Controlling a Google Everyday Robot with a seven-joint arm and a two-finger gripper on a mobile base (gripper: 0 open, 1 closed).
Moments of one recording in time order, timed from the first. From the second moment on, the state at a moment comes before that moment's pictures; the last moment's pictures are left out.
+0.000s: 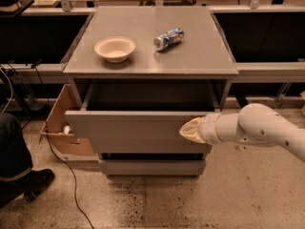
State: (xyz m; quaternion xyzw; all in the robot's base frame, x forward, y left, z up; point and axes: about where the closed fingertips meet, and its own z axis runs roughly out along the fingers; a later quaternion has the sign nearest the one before) arm 0.591 -0.126 0.658 -0.56 0.71 0.11 0.42
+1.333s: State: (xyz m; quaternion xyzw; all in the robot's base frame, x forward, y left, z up) arm 0.645 -0.097 0.661 -0.53 0.70 0.09 0.46
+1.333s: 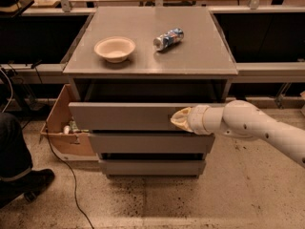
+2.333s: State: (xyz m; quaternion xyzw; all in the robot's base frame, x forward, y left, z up) arm 0.680 -0.078 0.662 -0.50 0.71 0.07 0.49
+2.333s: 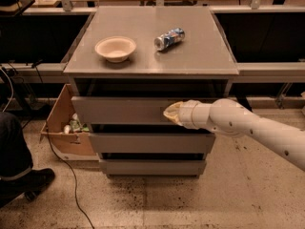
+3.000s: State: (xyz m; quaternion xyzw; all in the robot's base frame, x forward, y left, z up) arm 0.698 -0.064 0.664 -0.49 0.71 0.06 0.50
